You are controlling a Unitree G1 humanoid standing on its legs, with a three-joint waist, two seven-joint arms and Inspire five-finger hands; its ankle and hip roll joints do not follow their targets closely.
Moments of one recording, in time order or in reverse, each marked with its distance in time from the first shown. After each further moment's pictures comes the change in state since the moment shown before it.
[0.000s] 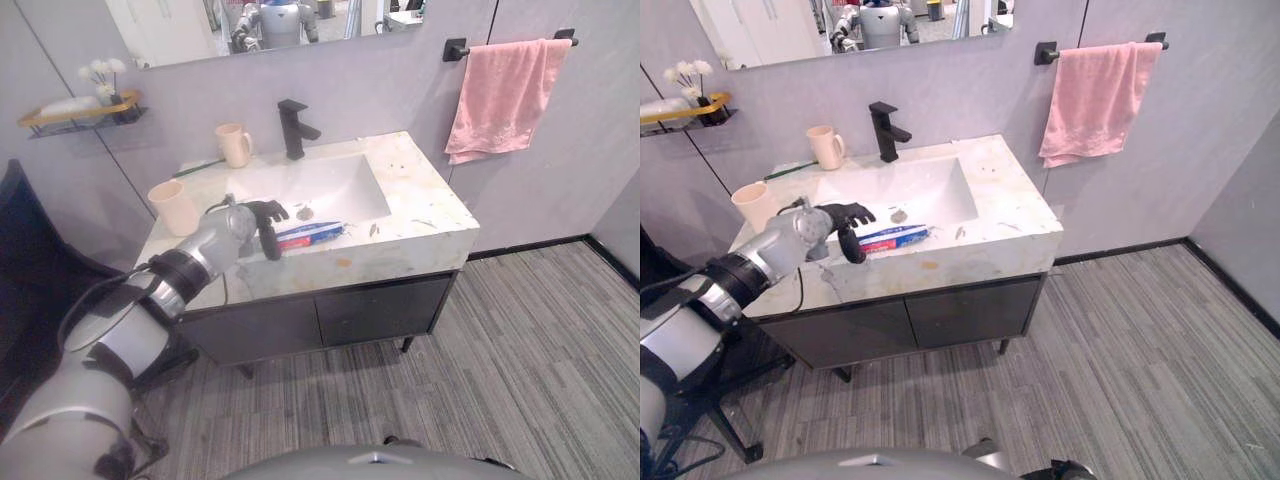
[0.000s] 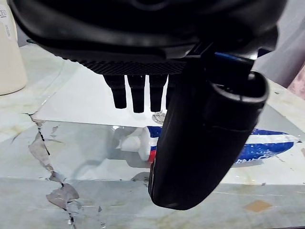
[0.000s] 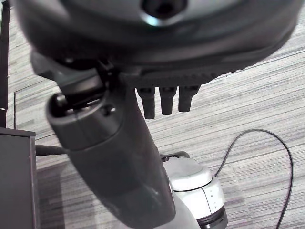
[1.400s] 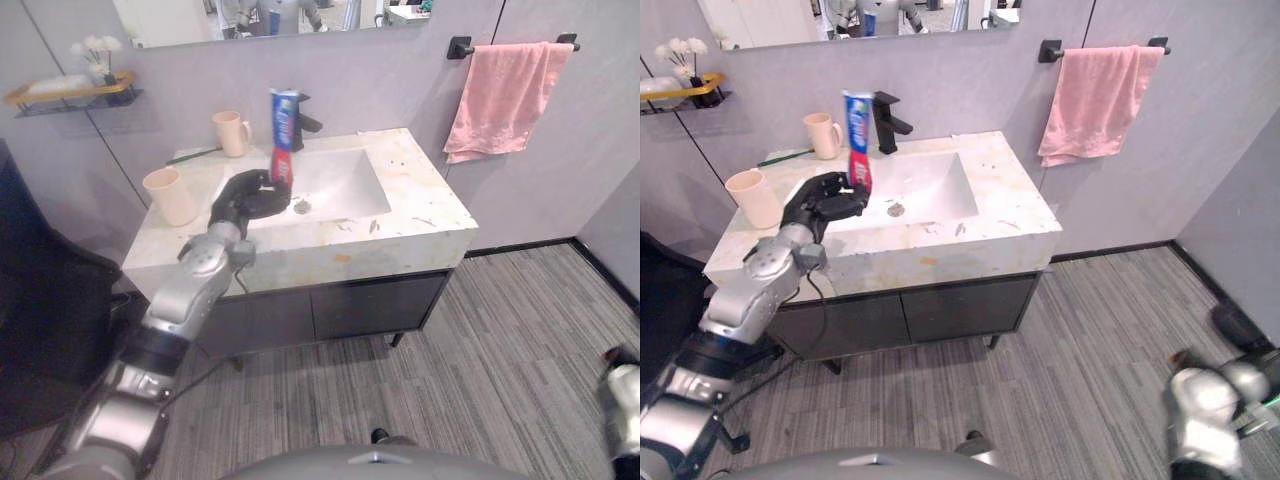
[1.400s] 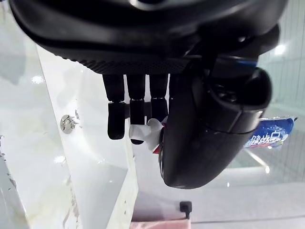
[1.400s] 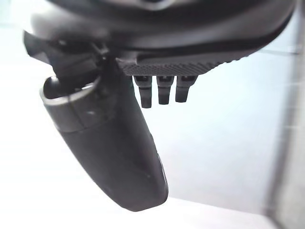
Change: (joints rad) left arm 0.552 -0.138 0.652 -0.553 -0.694 -0.144 0.608; right arm 0.105 -0.337 -0.678 -1.184 -0.003 -0.218 -0.776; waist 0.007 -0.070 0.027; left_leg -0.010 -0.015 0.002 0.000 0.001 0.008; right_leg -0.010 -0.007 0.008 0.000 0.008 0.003
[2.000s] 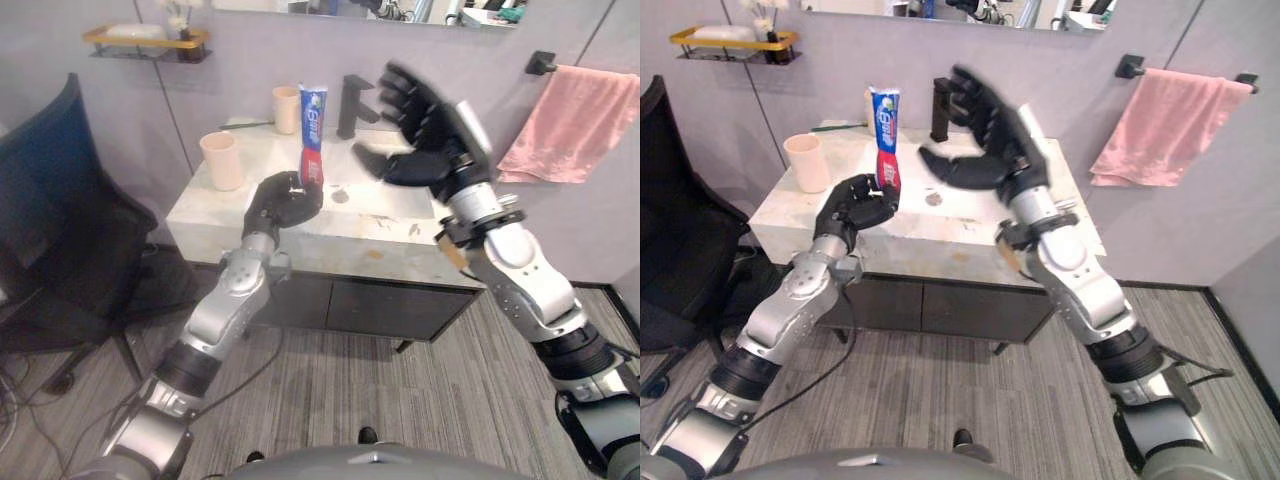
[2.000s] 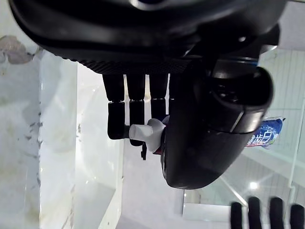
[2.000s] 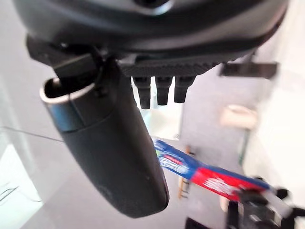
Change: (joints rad) left arm 0.005 -0.103 -0.146 -0.073 0.062 -0.094 0.095; right arm -0.582 0.028 0.776 -0.295 0.340 0.191 0.757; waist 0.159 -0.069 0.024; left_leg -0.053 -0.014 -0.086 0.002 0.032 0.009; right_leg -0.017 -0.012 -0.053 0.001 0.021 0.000
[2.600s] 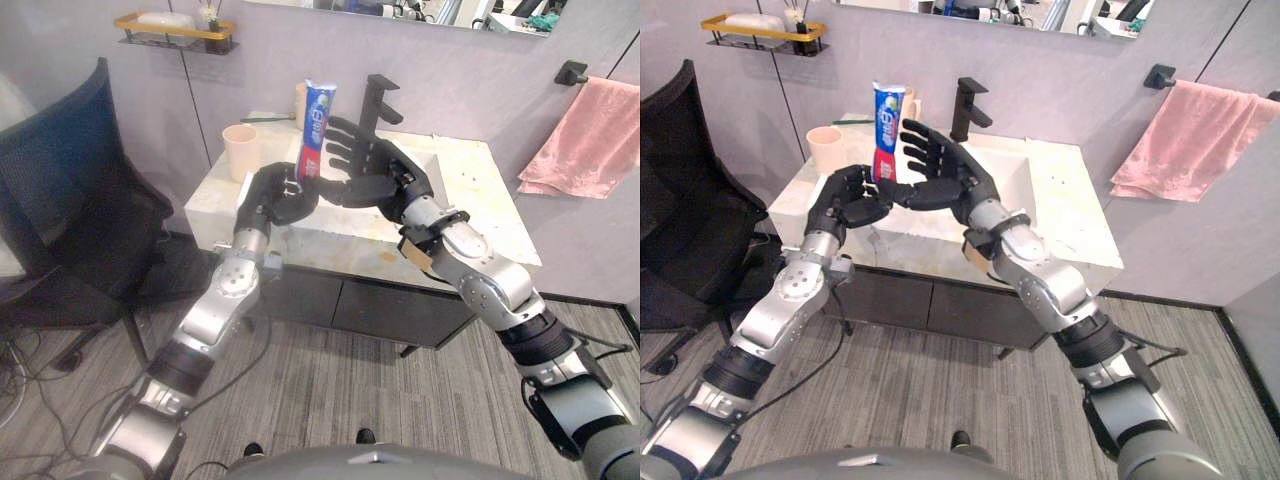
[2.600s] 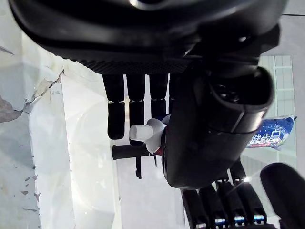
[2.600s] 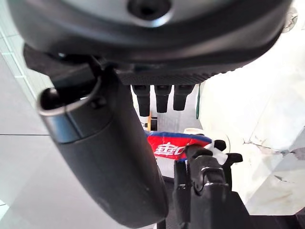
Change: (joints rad) left arm 0.000 0.036 -0.007 0.041 0.147 -0.074 -0.058; right arm -0.095 0.098 0.056 0.074 0.073 0.139 0.038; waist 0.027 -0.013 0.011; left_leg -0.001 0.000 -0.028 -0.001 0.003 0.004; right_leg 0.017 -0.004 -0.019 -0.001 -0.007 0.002
